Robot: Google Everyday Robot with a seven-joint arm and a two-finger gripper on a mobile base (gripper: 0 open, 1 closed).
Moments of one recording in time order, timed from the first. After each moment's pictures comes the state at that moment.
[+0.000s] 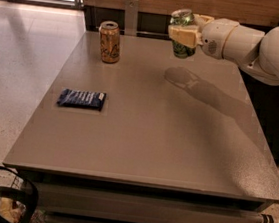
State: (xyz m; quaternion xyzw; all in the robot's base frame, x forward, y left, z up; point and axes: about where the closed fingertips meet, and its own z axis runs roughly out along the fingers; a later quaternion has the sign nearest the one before) arm 0.729 -0.107 0.976 -0.35 0.65 0.21 0.64
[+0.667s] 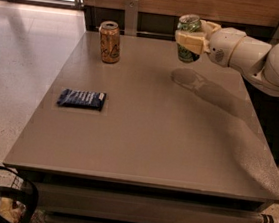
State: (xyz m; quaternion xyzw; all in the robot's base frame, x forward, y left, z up) arm 0.727 -0.130 0.965 -0.34 0.62 0.23 0.66
